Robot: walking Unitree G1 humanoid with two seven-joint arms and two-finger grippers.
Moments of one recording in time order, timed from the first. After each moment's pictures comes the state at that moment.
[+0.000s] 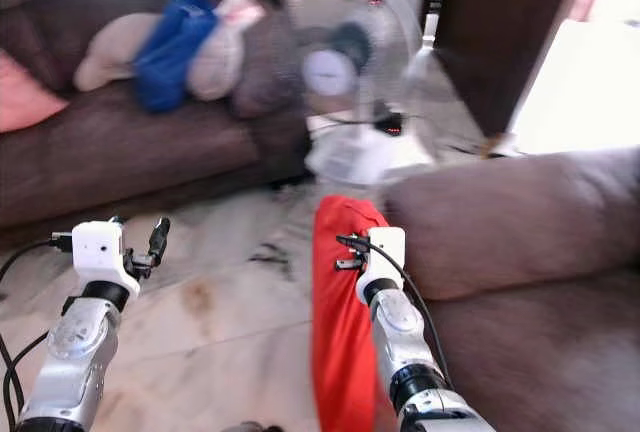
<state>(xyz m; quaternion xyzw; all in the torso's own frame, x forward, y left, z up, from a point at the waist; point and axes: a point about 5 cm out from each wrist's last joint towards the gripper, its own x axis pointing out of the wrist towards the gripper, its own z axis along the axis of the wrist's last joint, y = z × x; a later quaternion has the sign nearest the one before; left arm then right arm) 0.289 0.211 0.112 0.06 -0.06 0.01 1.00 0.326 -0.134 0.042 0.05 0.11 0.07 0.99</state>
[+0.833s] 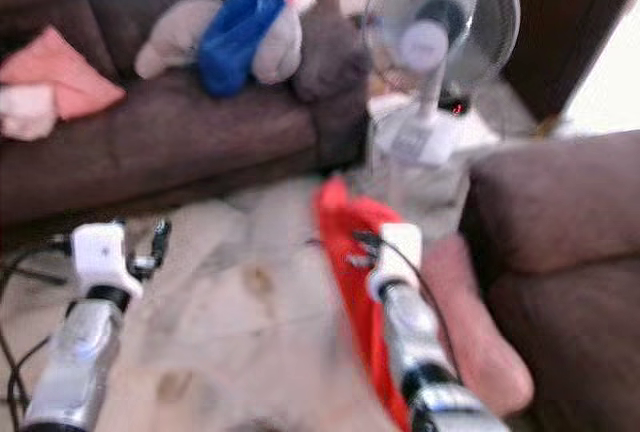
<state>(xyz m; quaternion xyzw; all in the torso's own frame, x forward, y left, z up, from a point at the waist) 0.287 0.208 0.108 0.05 -0.06 0.01 1.00 0.327 -0.153 0.042 0.05 0.12 0.04 0.99</state>
